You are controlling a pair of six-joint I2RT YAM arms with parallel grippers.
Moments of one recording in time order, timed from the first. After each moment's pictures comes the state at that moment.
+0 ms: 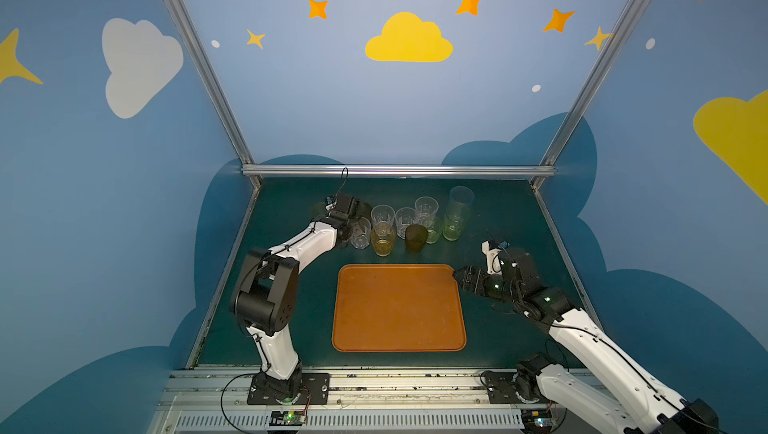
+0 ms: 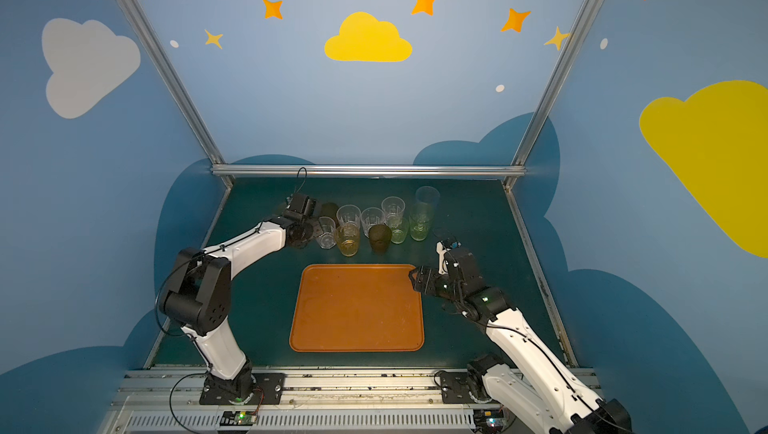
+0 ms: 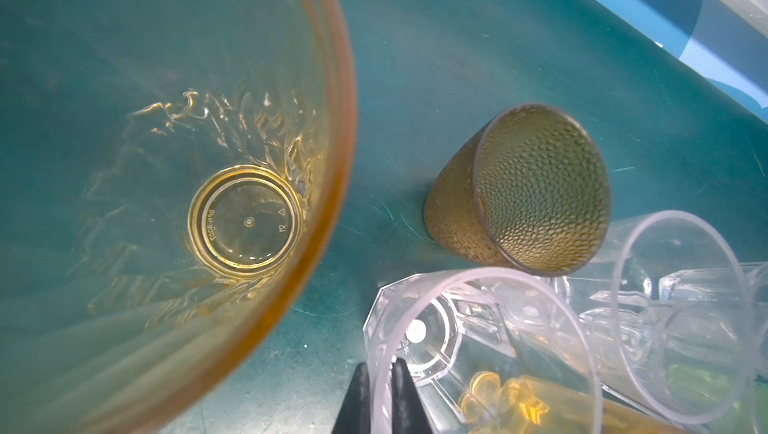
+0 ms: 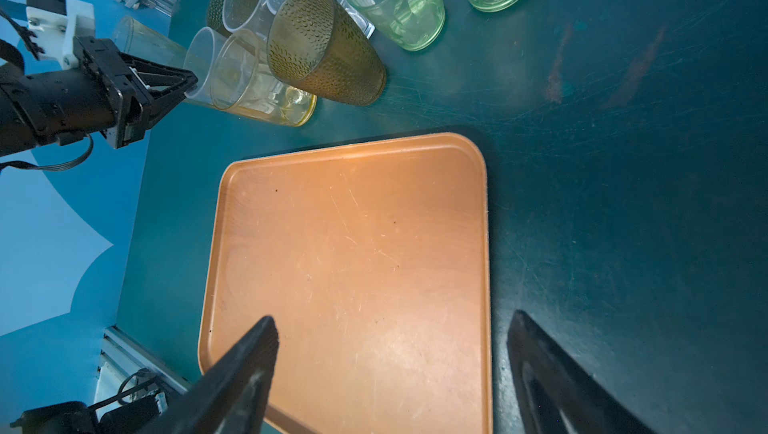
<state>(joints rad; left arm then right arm) -0.33 1.79 1.24 -0.40 -0.21 -0.72 0.48 0.88 0.64 -0.51 -0.17 0.61</state>
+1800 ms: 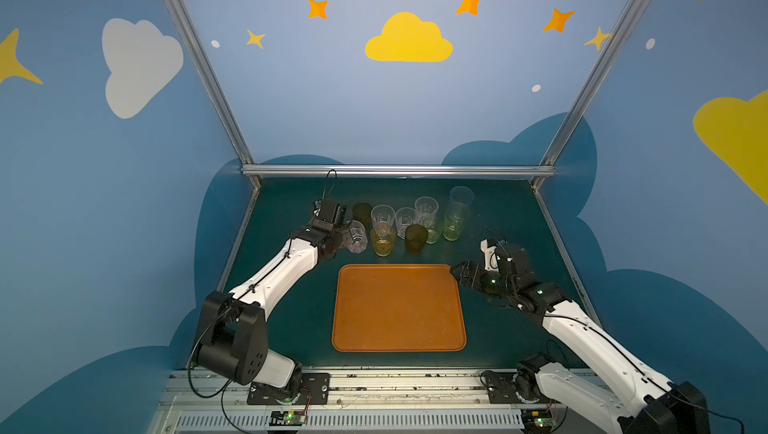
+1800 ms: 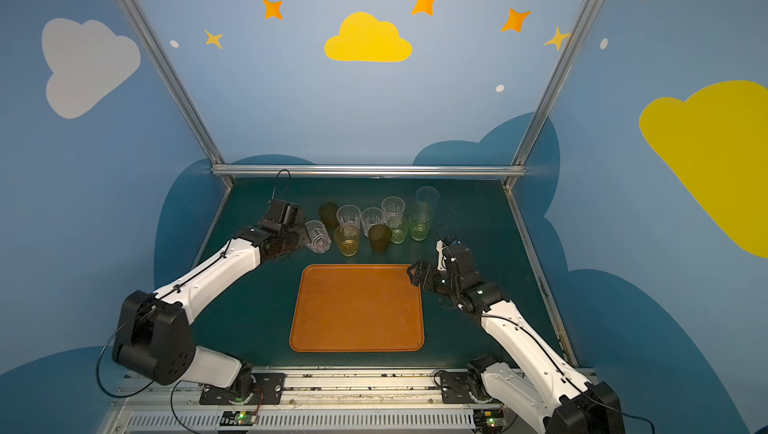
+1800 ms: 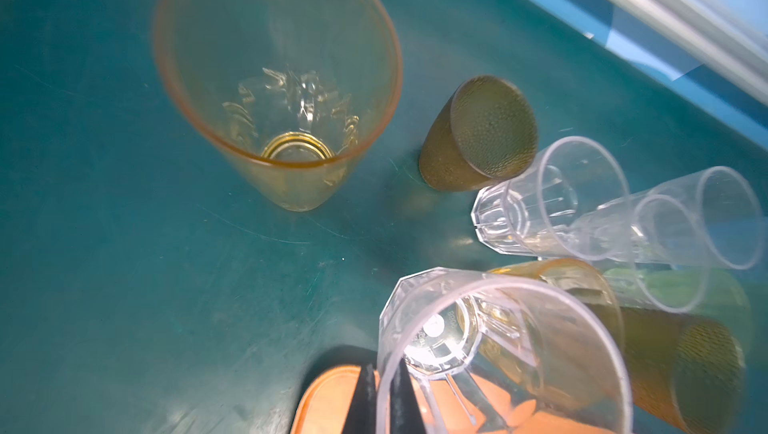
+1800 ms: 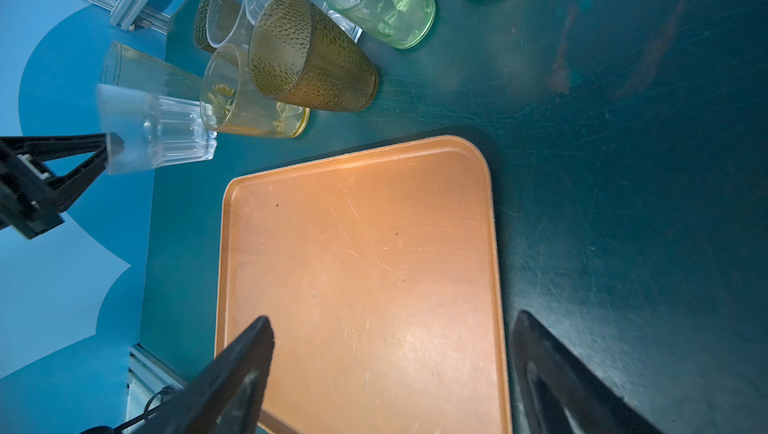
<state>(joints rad) -0.33 1.45 1.09 -0.53 -0.17 -0.67 0.45 0.96 0.63 -0.44 -0.21 0.68</state>
